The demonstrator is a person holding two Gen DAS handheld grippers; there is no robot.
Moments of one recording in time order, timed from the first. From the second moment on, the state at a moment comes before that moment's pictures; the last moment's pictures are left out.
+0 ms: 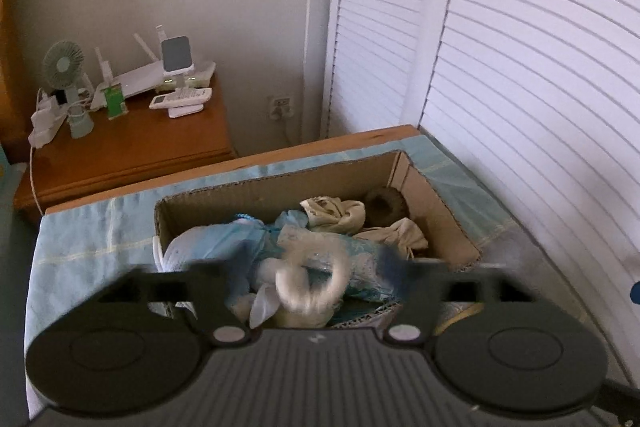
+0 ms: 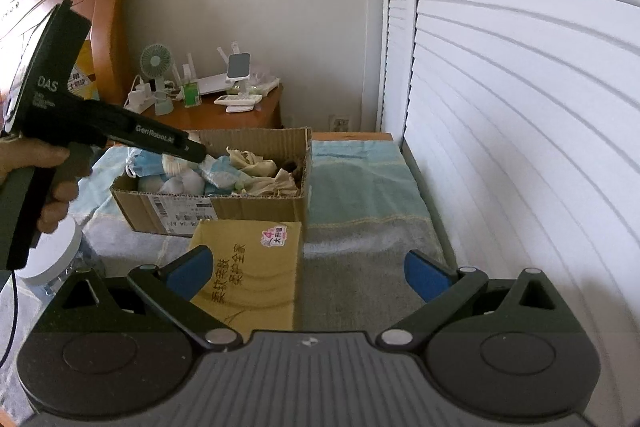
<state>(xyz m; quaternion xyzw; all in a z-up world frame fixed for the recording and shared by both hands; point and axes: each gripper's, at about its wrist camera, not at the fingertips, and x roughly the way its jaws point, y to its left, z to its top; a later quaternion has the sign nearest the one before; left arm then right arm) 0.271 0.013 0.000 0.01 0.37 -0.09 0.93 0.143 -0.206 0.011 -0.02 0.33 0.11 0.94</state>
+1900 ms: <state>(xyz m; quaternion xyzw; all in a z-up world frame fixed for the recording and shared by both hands) 0.094 0.008 0.044 0.01 0.34 0.02 0.94 0.106 -0.183 0.049 -0.03 0.36 0.07 0.93</state>
